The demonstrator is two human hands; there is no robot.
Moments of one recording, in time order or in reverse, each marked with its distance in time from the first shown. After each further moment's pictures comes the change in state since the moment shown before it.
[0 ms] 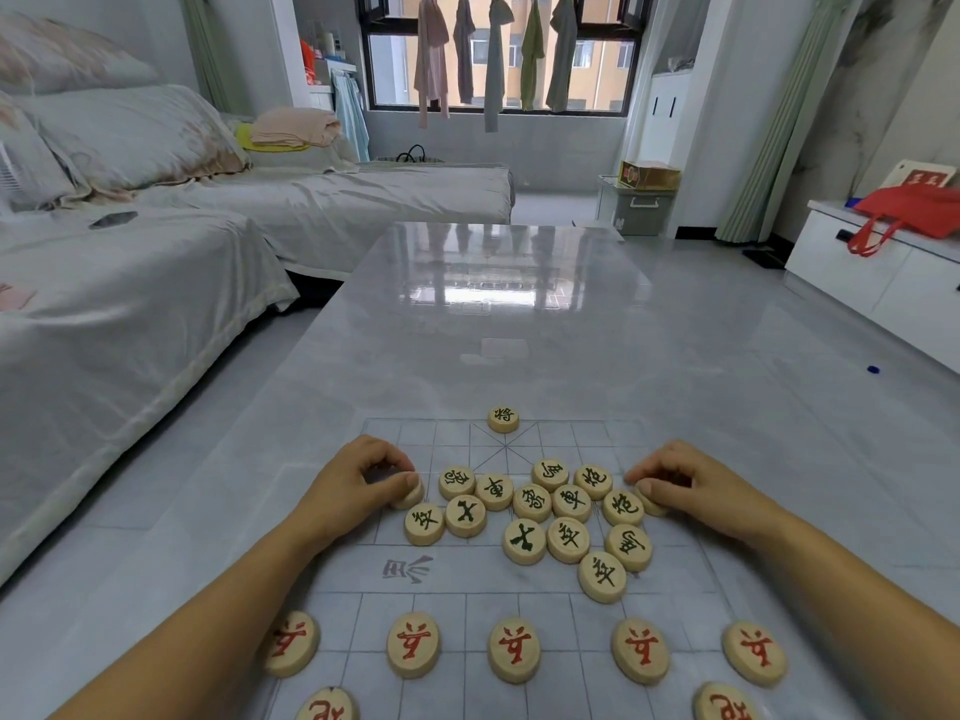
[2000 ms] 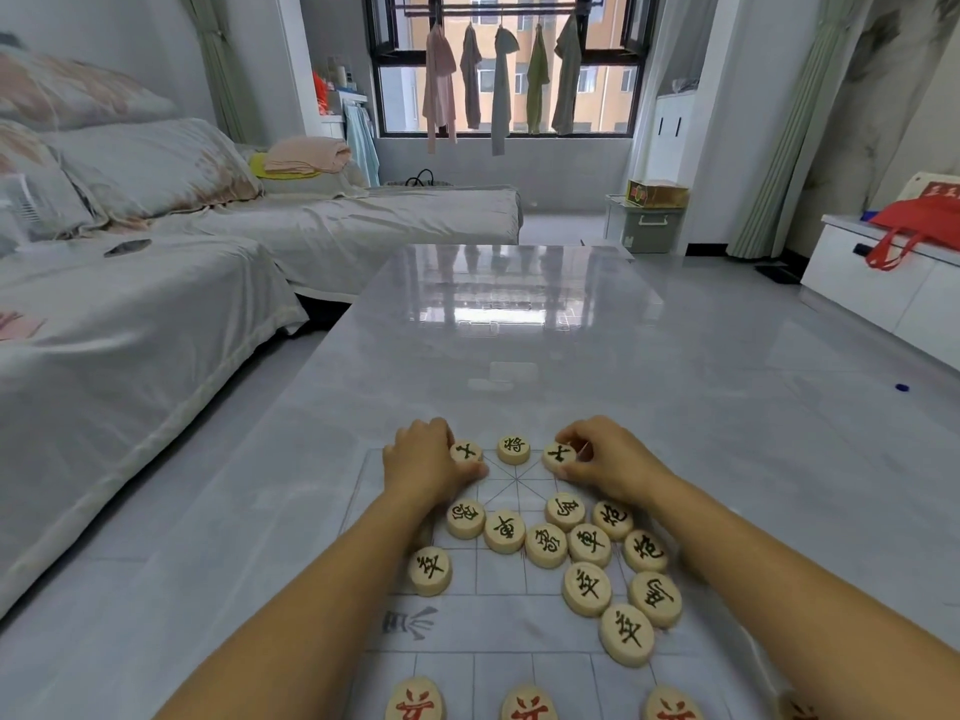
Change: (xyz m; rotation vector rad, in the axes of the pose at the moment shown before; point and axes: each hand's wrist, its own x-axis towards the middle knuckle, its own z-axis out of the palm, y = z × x) left_hand 0.082 0.039 0.047 0.497 0.109 -0.233; right_hand 0.089 -0.051 0.041 -0.269 0.086 -0.099
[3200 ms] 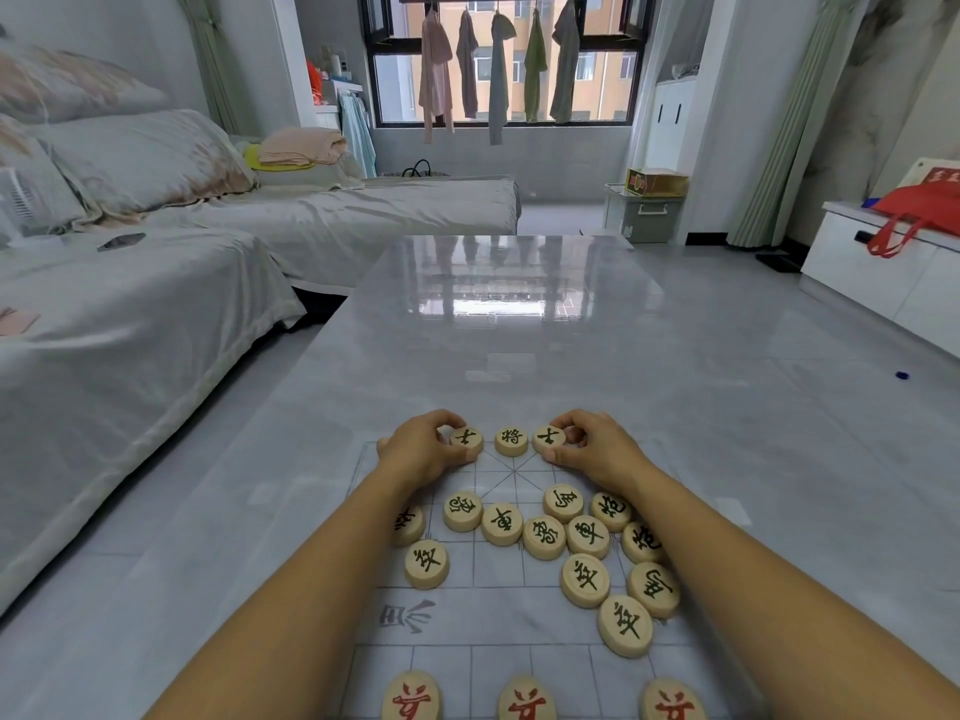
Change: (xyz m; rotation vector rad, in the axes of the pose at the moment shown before) left_hand 0.007 -0.006 -0.006 -0.310 -0.177 -0.025; right_hand 0.019 0.012 0.021 0.210 0.077 0.123
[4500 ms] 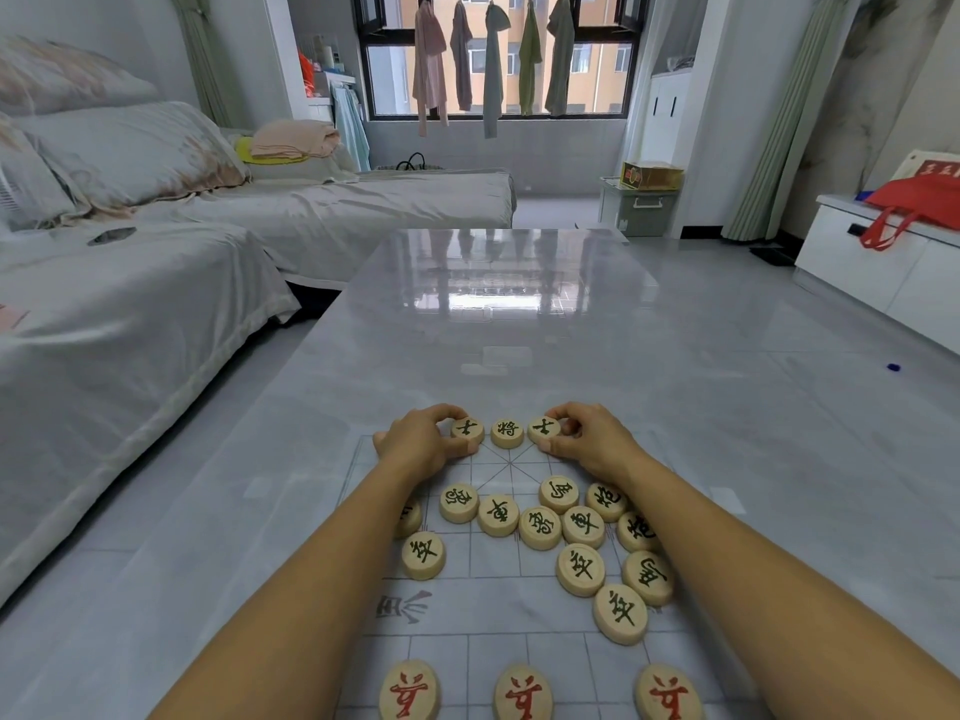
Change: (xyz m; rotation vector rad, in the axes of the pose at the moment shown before) left_hand 0.005 0.001 0.008 0.102 0.055 -0.019; right_hand 0.004 0.001 0.002 0.020 0.006 -0.002
